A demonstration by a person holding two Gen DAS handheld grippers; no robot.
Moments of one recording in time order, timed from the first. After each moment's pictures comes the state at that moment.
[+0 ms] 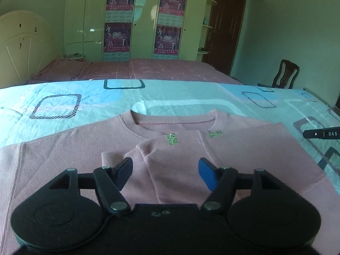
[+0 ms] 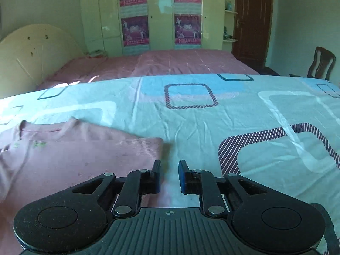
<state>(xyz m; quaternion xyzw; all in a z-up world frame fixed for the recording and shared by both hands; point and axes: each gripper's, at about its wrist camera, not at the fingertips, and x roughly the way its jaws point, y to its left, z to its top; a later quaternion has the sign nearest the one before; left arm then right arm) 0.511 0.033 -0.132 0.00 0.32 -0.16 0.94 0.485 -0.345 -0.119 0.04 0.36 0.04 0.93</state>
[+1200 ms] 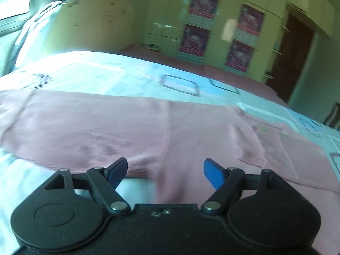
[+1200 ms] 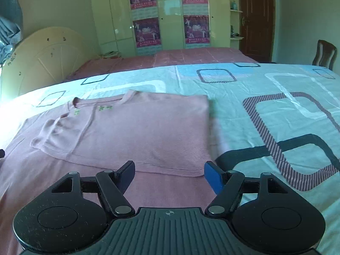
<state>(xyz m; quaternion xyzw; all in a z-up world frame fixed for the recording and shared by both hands) 0.392 0.205 -0.115 -0.12 0.32 0.06 0.94 0.381 -0.259 -0.110 0.06 0.35 0.04 0.93</state>
